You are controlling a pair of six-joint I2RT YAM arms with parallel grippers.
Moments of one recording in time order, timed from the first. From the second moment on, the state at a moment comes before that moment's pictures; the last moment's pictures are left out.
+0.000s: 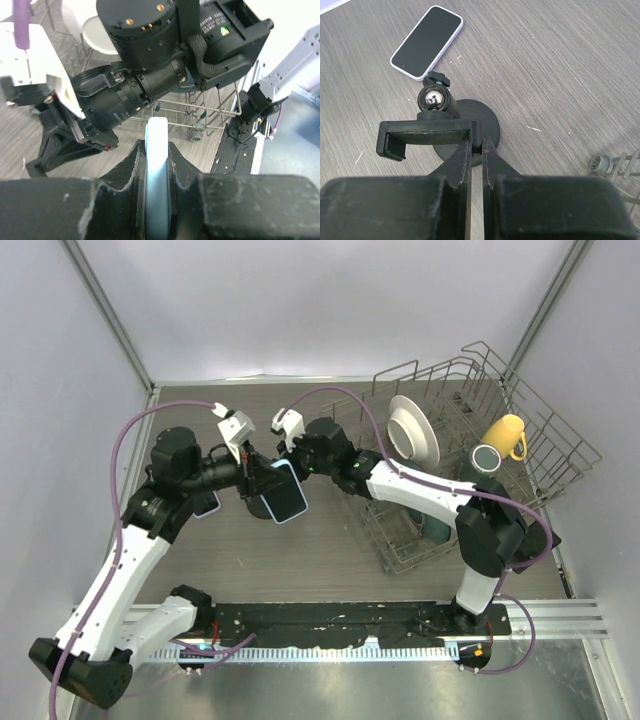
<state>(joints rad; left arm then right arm) -0.37 0.90 1.05 -0.38 0.76 -0.10 0.87 1.75 1.34 0.01 -0.13 -0.05</state>
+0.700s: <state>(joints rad) -0.39 1.25 1.12 -0.32 0.94 0.37 0.75 1.82 1.44 -0.09 -0.51 -0.17</state>
